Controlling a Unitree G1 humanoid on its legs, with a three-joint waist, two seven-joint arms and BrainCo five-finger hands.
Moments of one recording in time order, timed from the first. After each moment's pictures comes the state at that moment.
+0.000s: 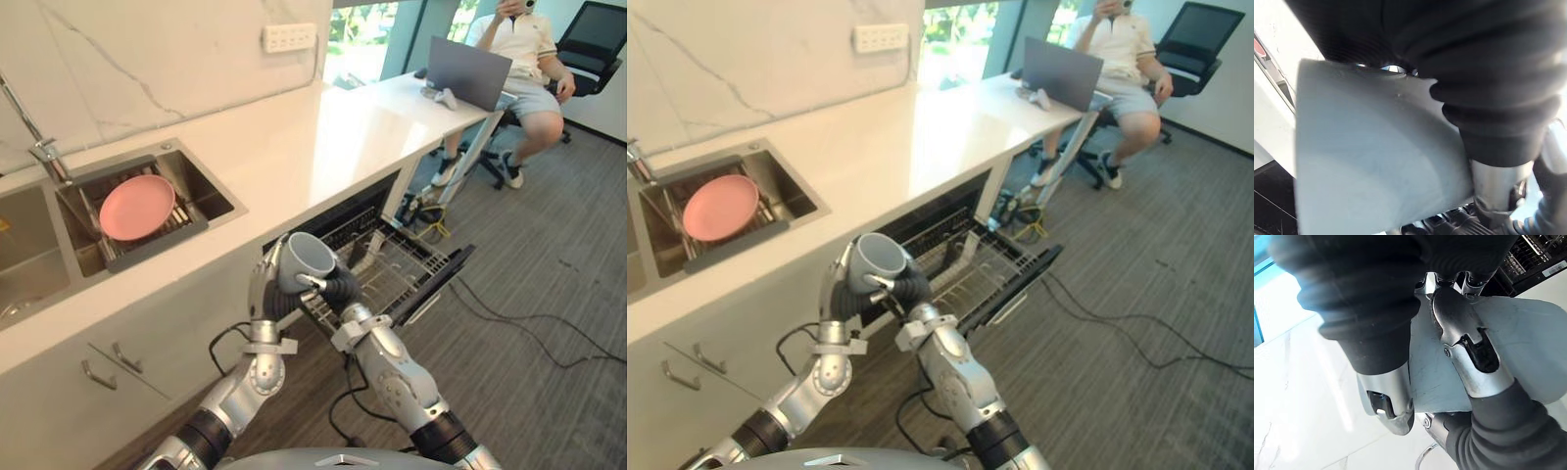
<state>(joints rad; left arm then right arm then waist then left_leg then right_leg) -0.11 0.11 -0.59 0.30 0.52 -0.24 0.84 -0.07 -0.17 0.45 -0.06 0.72 -0.03 -0.03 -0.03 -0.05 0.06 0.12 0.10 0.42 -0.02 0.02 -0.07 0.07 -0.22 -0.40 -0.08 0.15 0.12</state>
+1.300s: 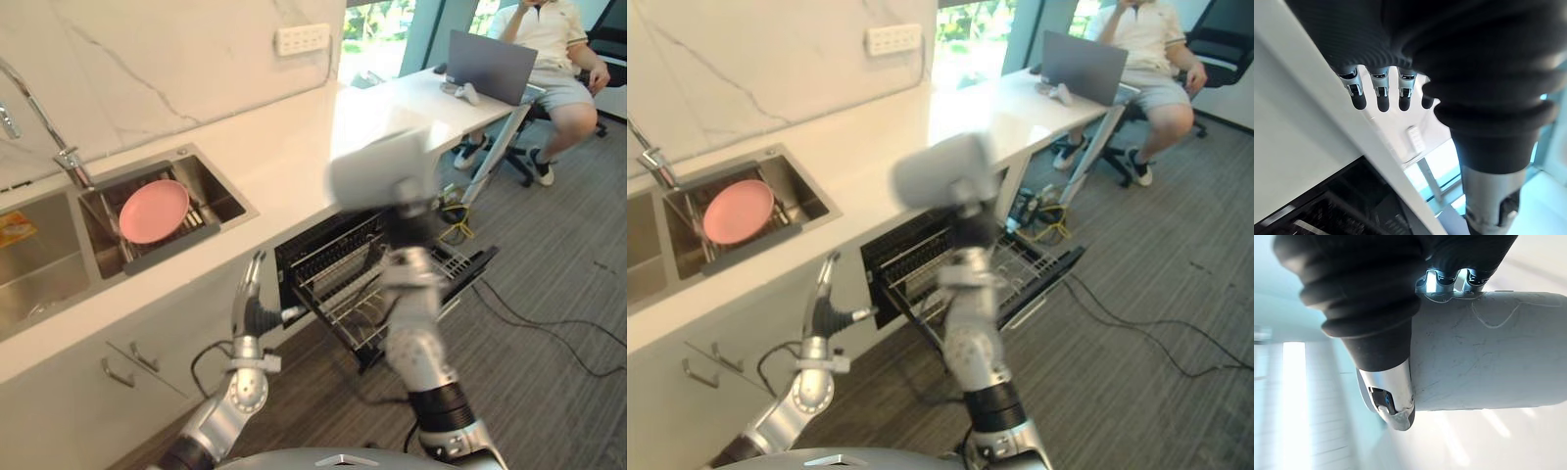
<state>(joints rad) 0.08 0.16 -0.51 0.25 0.32 -0.19 0.64 -0.24 -0.10 0.04 -0.25 0.98 -0.41 -0.06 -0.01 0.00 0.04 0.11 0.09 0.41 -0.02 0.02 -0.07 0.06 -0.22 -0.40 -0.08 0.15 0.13</state>
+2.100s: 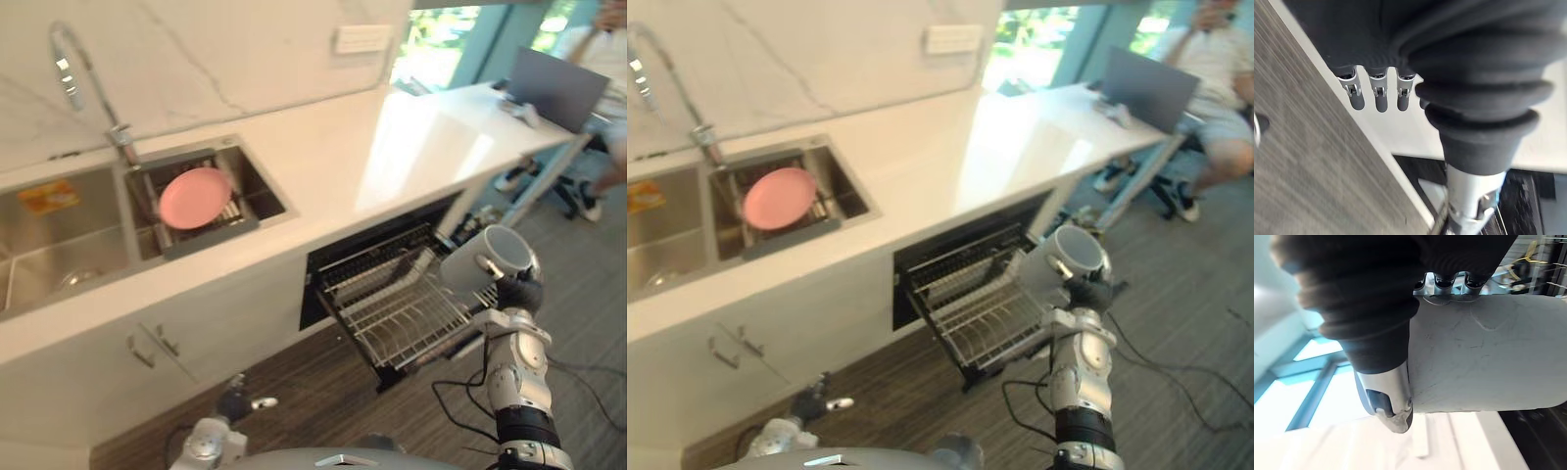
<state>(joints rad) 0.21 0.16 -0.21 0.65 -0.04 0.01 0.09 -0.08 -0.34 -0.32 0.39 0.58 -0.21 -0.03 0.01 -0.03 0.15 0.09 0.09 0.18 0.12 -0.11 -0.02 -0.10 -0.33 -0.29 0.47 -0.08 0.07</state>
